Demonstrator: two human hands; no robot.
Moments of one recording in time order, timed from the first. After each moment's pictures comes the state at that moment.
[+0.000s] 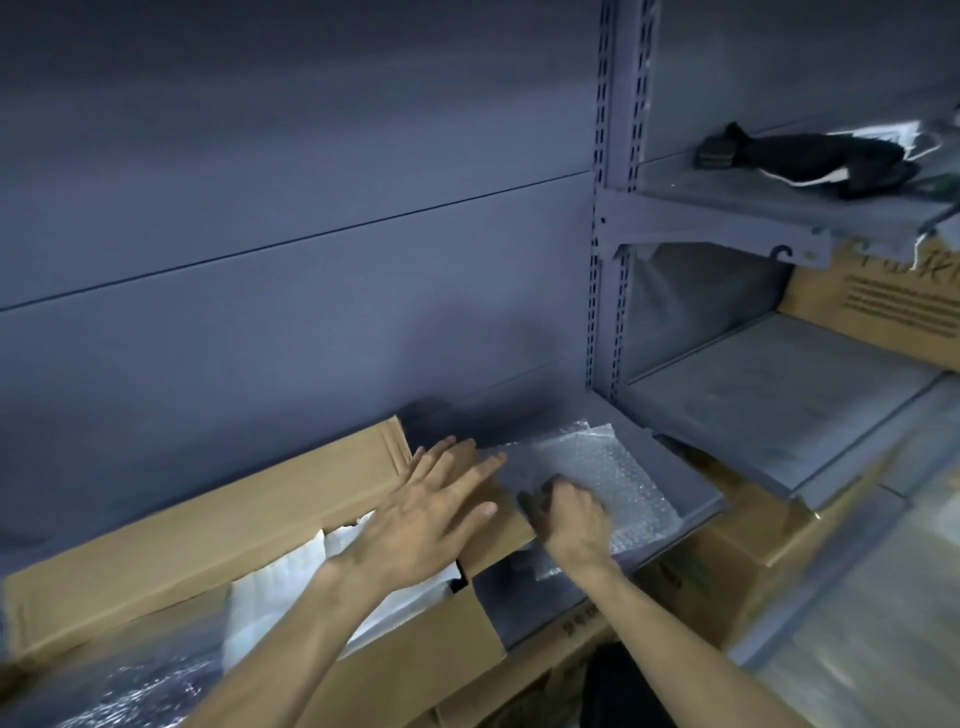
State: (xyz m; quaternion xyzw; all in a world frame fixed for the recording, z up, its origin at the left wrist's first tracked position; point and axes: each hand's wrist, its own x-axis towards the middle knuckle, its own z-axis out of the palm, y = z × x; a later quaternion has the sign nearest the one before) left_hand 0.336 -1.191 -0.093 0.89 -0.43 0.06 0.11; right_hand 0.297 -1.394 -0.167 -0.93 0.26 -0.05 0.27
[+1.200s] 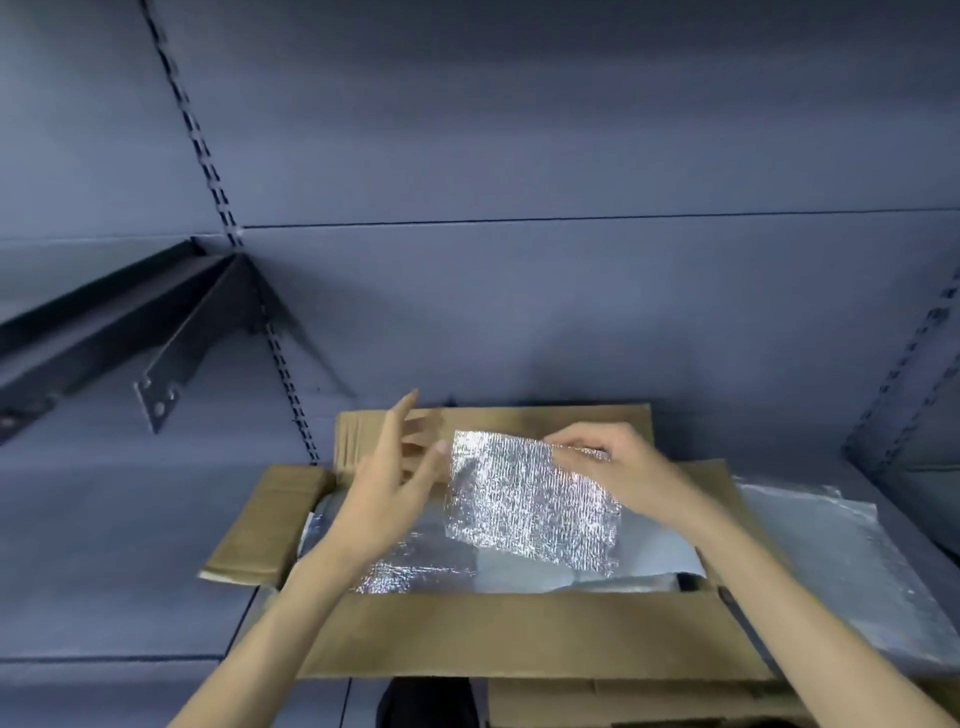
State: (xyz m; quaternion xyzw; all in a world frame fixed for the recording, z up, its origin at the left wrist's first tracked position) left_hand 0.274 -0.937 -0.068 0.85 -0.07 0.18 0.48; right_hand 0.333 -1.218 -0.051 -0.84 -0.24 0.06 0.49
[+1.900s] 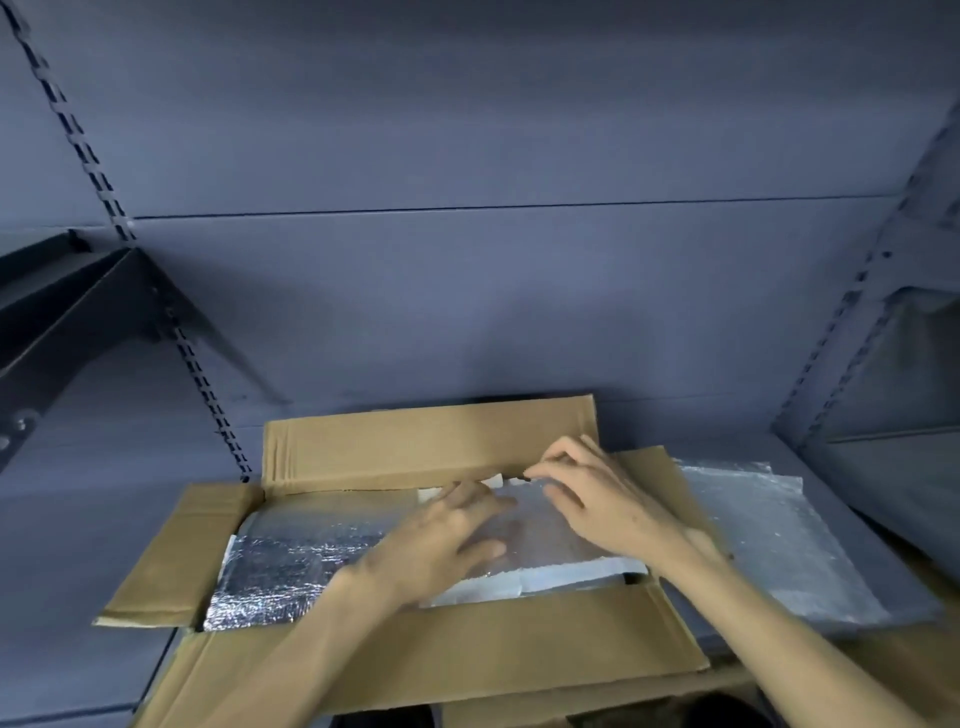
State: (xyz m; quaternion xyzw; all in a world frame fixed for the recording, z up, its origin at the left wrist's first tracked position) left_hand 0.301 -1.011 -0.114 0.94 -0.29 -0.03 0.20; right_hand 0.333 -1.261 -0.100 -0.94 -0.28 -0.06 0.19
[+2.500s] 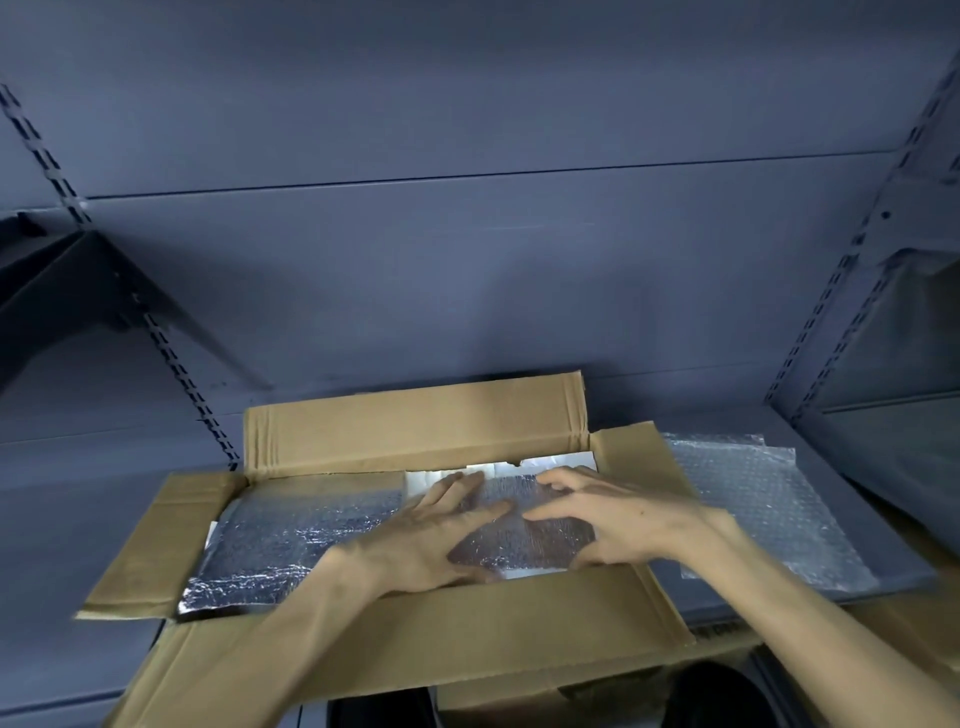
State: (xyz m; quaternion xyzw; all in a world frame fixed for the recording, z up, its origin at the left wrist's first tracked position) left_hand 0.306 -1.014 -0.125 0.93 -0.30 -0.18 0.10; right_hand 0.317 -1.286 -0.099 -0.93 -0.30 0.21 0.08
